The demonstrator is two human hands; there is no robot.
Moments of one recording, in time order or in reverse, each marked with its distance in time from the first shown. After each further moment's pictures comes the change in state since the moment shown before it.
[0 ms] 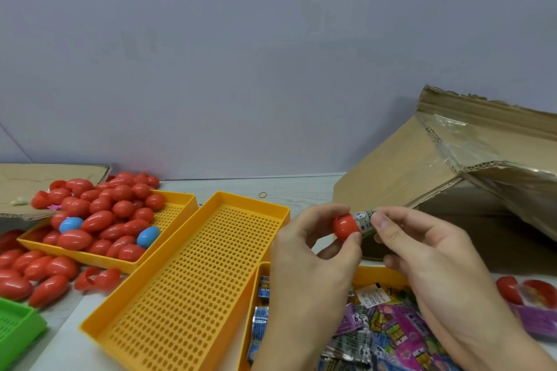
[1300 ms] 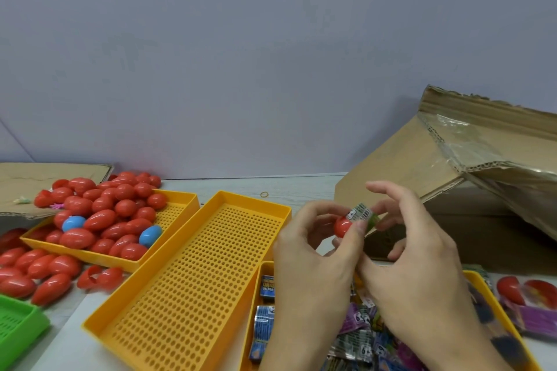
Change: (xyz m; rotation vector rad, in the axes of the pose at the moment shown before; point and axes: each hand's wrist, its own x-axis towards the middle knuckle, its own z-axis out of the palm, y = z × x) left_hand 0.002 -0.006 0.004 -0.092 0.046 0.050; right_hand -0.006 0.011 0.012 -0.628 0.063 -0.474
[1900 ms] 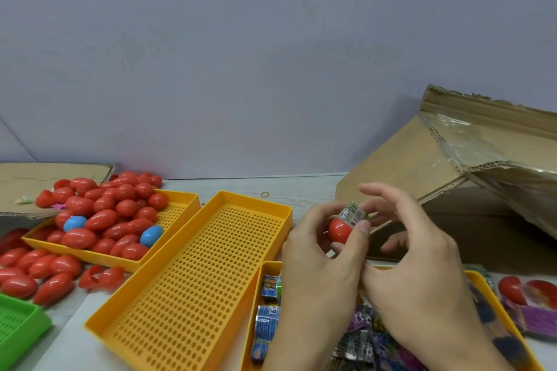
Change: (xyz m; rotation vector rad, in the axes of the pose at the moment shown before) left_hand 0.000 -0.007 0.004 -0.023 -0.041 -0.086; right_hand -0.002 0.004 0.001 0.067 -0.030 -0.080
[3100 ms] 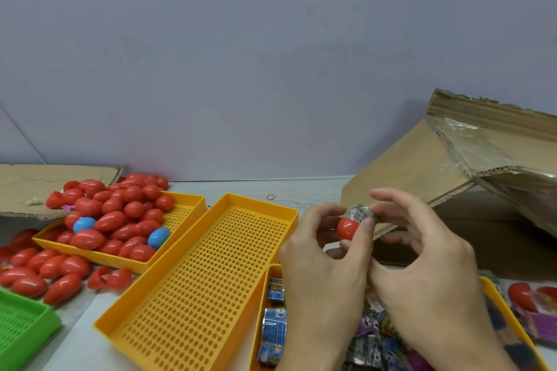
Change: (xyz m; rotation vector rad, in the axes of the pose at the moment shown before) left_hand -0.001 0.002 0.001 0.079 0.148 0.091; right_hand 0.001 0.001 0.001 0.055 0.052 0.043
